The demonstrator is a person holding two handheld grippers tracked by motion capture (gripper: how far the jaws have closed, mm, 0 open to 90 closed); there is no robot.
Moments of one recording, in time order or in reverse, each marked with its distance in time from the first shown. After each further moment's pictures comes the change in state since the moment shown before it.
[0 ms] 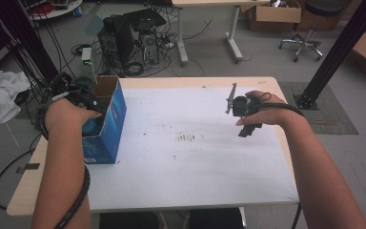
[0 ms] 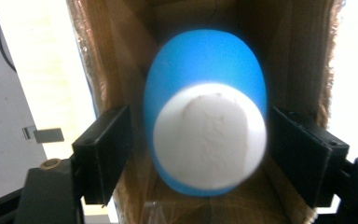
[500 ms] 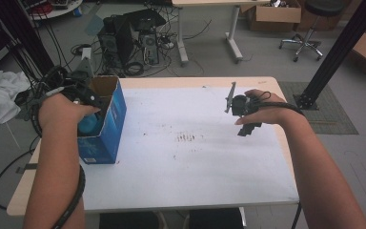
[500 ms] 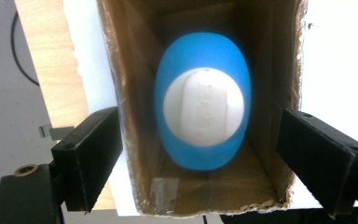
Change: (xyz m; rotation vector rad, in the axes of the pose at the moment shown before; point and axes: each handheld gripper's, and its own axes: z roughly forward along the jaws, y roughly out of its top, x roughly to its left) left arm 0.000 -0.007 -0.023 -0.042 0.025 0.005; right arm 0.001 0.003 -0.005 -0.004 -0.009 -0.013
